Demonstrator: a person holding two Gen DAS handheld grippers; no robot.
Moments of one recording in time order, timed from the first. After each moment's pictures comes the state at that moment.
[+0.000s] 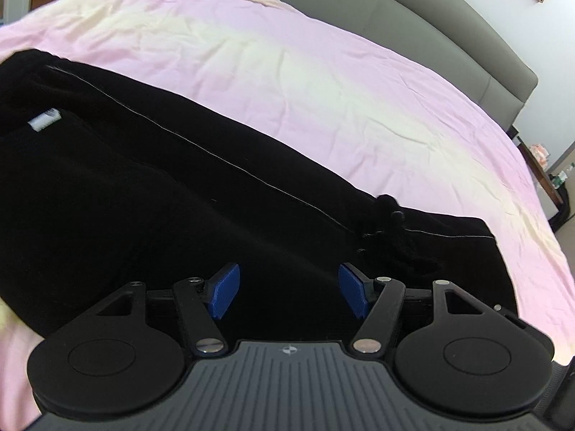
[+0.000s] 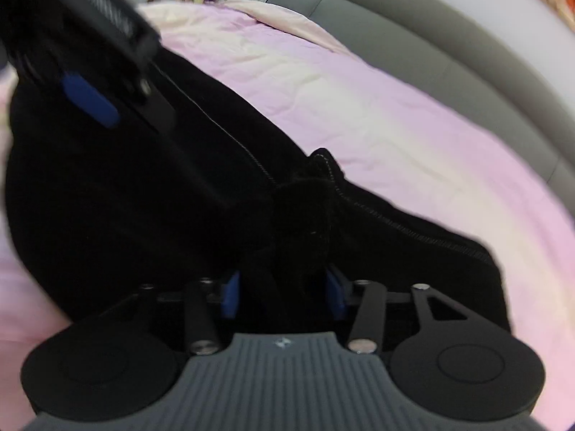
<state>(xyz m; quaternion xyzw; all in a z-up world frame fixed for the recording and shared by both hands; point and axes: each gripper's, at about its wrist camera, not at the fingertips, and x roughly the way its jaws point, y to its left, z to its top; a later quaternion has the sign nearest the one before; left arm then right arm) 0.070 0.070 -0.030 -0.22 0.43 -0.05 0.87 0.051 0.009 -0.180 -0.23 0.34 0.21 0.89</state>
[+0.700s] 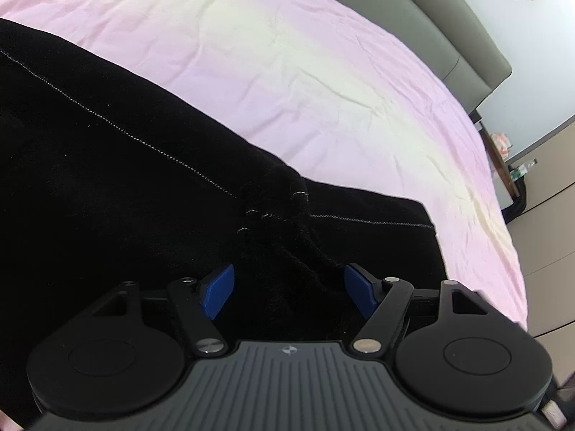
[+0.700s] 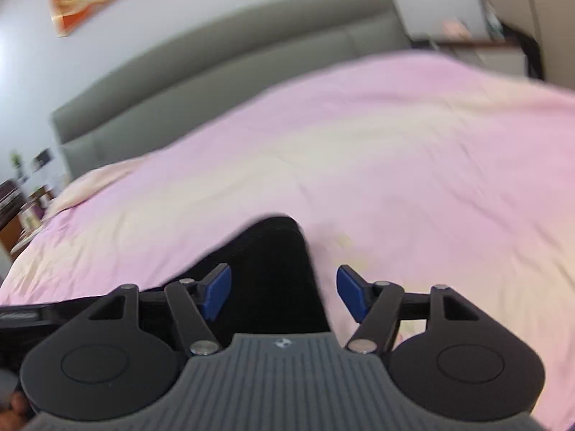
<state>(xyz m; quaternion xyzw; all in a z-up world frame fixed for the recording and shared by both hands) 0.111 0.003 -0.040 -0.29 0.47 -0.12 0.83 0.042 -0.176 -0.136 0.20 0.30 -0.06 0.93</state>
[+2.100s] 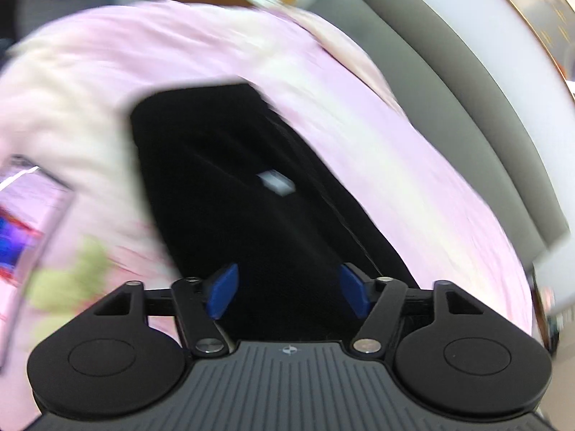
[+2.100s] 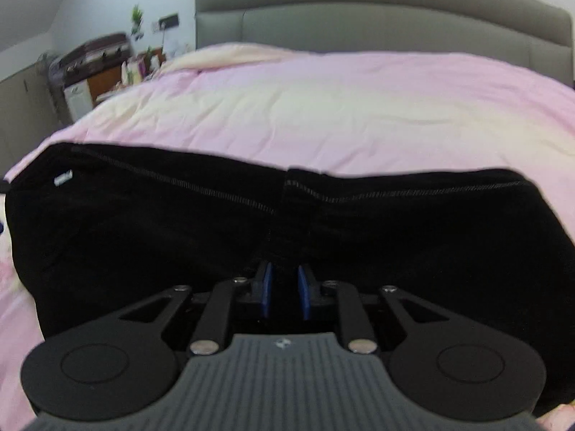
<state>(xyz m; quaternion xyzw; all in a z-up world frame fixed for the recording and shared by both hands) -0.032 0.259 -0.034 -0.39 0.34 0.11 0.85 0.081 0.040 -0.186 0.00 0.33 0.16 0.93</state>
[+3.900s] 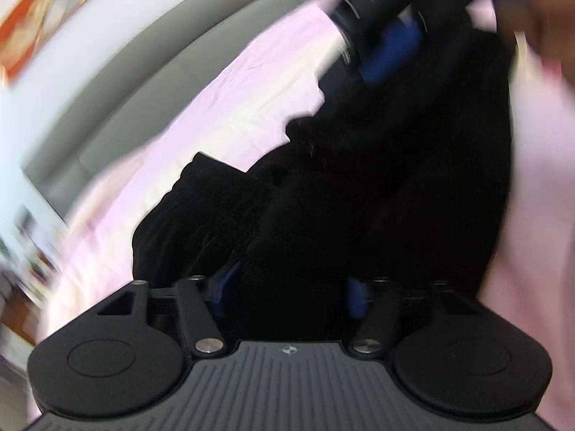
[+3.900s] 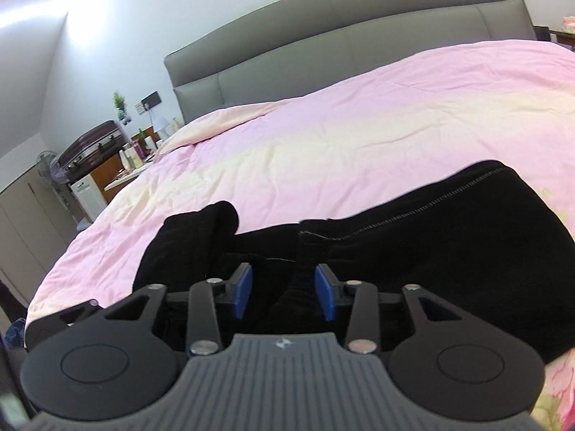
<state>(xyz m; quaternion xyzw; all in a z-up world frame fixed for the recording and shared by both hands) 0.002 0.037 -0.063 0.29 0.28 -0.18 0.90 0.046 0.004 -0.141 0.15 0.31 0.16 0.93</state>
